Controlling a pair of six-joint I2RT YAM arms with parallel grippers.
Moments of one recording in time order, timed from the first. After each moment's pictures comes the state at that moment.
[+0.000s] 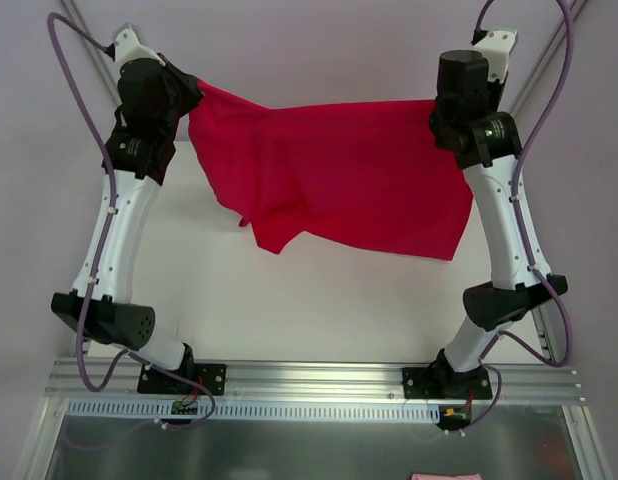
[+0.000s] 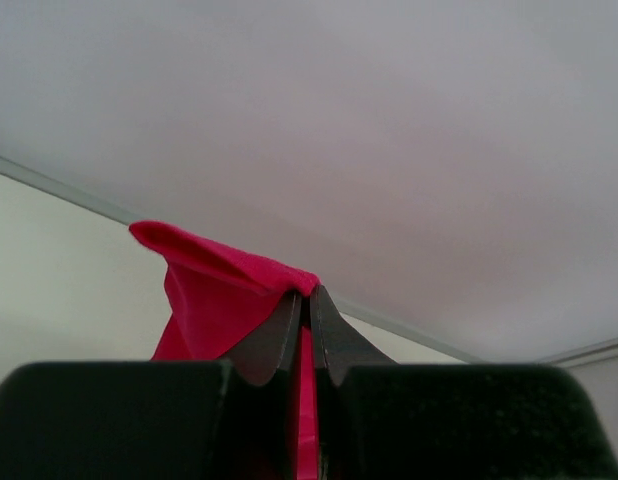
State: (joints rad) left arm -0.17 1.48 1.85 -0.44 -0.25 -0.57; right arm 0.36 1.73 2.30 -0.96 1.04 0.10
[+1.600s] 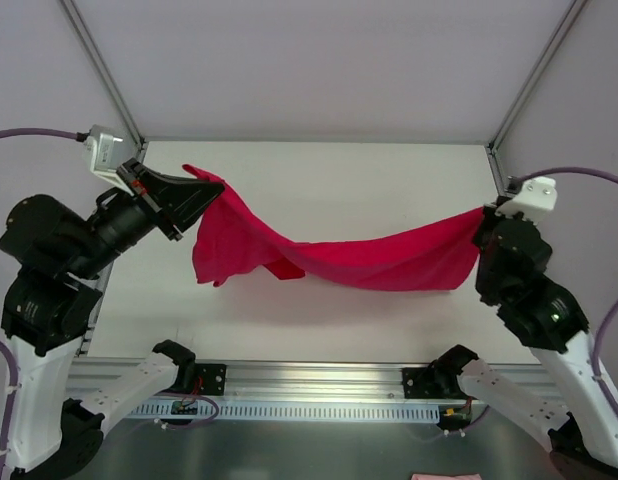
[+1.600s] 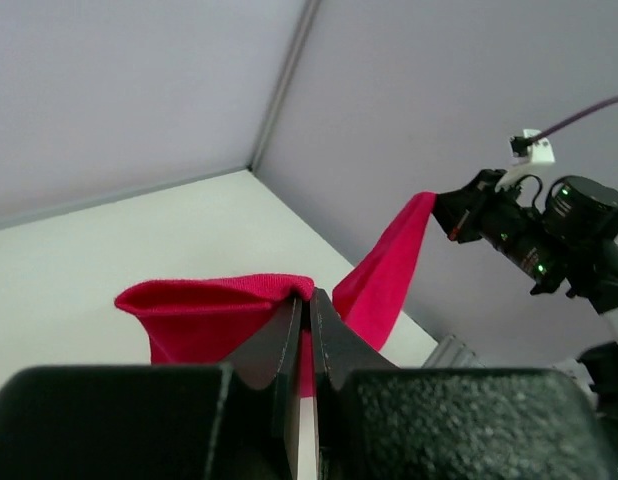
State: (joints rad) left arm -0.45 0.84 1.58 -0.60 0.35 -0.45; right arm 0.63 0.73 1.16 -0.60 0.98 0.05
